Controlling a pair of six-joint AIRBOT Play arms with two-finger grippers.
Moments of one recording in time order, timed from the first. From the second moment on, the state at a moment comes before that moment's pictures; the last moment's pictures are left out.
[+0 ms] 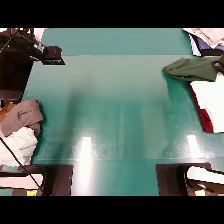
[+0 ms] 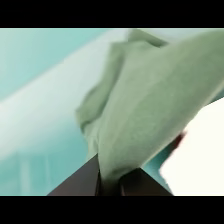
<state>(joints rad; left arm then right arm) -0.07 -1.50 1.85 1.15 -1.43 -1.47 -0.57 -1.37 1.33 -0.78 0.85 1.24</state>
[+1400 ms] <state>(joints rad) -0.12 -1.51 1.80 1.14 -1.43 -1.44 -0.84 -1.09 1.32 -1.42 1.45 1.48</state>
